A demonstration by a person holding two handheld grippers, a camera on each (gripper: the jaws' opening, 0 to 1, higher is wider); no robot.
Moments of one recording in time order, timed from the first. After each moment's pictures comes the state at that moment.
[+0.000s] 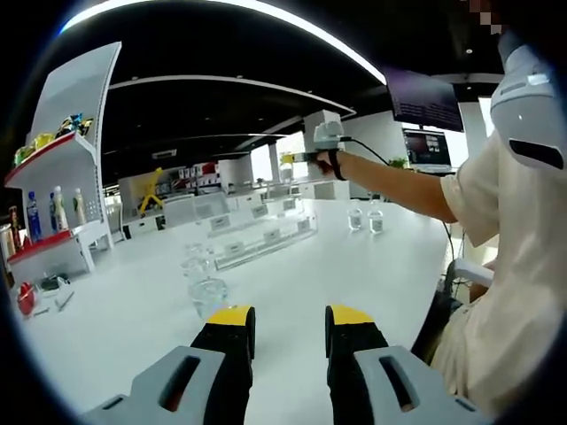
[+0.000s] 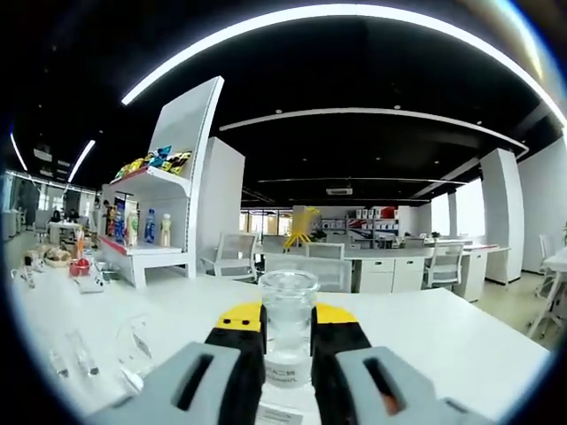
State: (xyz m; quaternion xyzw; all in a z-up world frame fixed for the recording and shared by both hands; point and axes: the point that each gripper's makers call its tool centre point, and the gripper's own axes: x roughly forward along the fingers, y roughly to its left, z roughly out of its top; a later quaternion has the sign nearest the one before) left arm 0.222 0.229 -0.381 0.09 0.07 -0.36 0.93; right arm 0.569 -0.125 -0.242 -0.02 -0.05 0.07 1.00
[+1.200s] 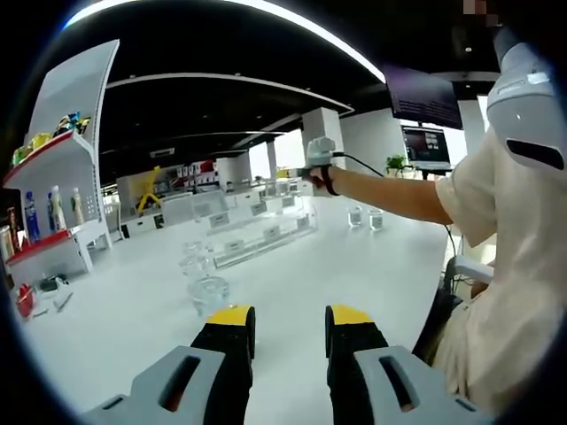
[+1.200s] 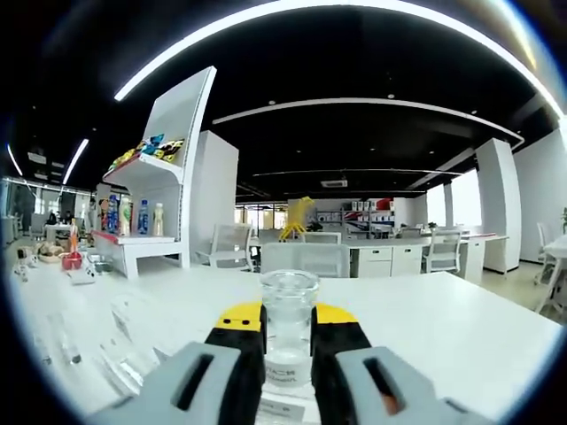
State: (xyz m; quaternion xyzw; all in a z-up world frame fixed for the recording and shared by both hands) left arm 0.226 0.228 -0.384 0.09 0.07 -0.36 0.93; right arm 0.593 -0.129 -0.295 -0.01 -0.03 0.06 1.00
